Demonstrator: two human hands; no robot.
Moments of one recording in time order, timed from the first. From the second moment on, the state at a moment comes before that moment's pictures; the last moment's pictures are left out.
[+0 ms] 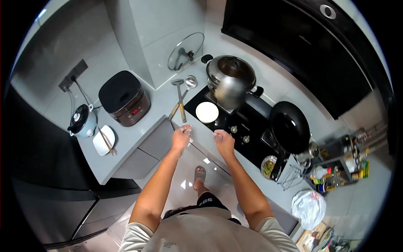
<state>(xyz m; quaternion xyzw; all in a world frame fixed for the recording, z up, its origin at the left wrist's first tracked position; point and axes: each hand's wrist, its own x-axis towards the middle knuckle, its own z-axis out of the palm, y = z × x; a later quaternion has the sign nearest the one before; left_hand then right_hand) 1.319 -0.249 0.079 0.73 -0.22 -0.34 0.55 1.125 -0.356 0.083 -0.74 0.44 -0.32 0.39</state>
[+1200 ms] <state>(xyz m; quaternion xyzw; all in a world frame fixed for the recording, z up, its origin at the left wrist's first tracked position) 1.588 -0.340 0.013 0.69 -0.01 -0.30 0.66 1.517 -0.471 -0.013 -0.81 0.48 -0.13 0.31</state>
